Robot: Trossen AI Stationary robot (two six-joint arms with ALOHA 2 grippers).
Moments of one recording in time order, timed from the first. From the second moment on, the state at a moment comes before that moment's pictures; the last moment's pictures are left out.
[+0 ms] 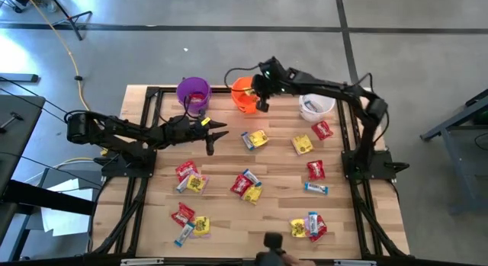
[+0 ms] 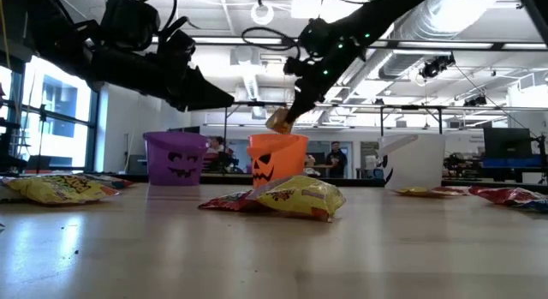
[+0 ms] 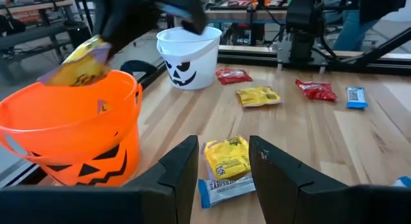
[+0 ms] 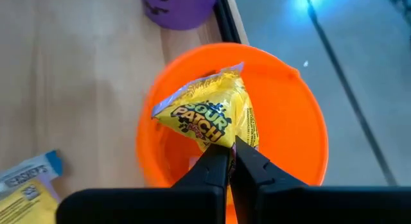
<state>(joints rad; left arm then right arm) 0.25 1.34 0.33 0.83 -0.04 0.04 -0.57 1.86 1.48 -0.39 -0.09 -0.42</state>
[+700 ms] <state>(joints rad) 0.25 1.34 0.33 0.81 -0.05 0.02 -0.60 2.03 1.64 -0.47 -0.13 -0.37</state>
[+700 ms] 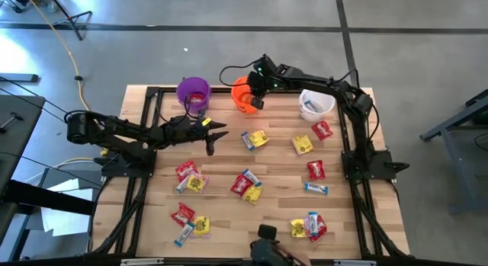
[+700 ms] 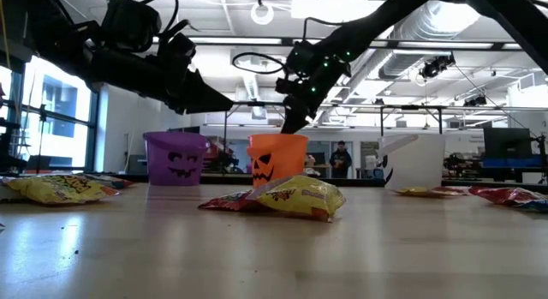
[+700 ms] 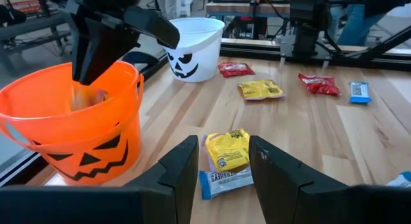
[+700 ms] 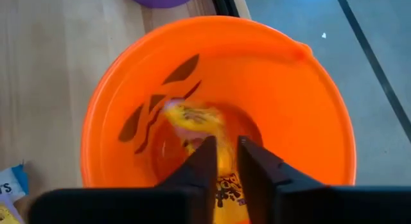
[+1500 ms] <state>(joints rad) 0.25 1.34 0.33 0.80 -0.06 0.00 -0.57 1.67 1.24 -0.24 -0.14 -0.30</state>
